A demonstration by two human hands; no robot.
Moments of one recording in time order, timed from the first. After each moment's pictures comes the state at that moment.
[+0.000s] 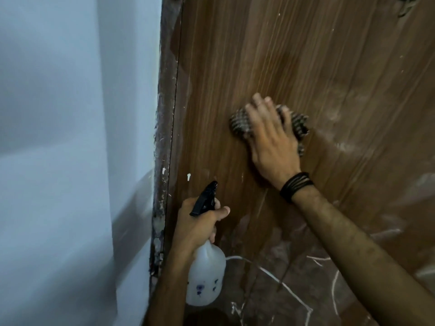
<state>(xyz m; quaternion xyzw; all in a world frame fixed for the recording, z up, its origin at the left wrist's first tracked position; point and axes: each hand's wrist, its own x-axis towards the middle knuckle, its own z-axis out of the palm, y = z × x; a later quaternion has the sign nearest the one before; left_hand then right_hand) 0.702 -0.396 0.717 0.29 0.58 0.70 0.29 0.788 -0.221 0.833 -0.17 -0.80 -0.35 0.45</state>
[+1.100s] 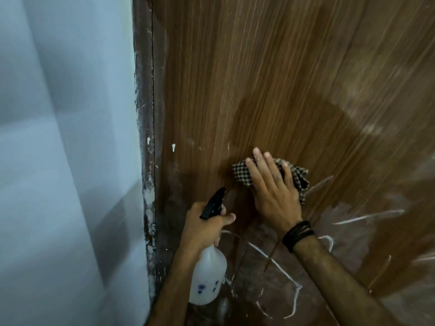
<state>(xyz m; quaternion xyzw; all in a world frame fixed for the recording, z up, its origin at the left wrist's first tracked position) 0.758 -0.364 0.657 0.29 0.63 0.65 0.32 0.869 -0.193 0.677 -0.16 -0.81 -0.38 0.42</state>
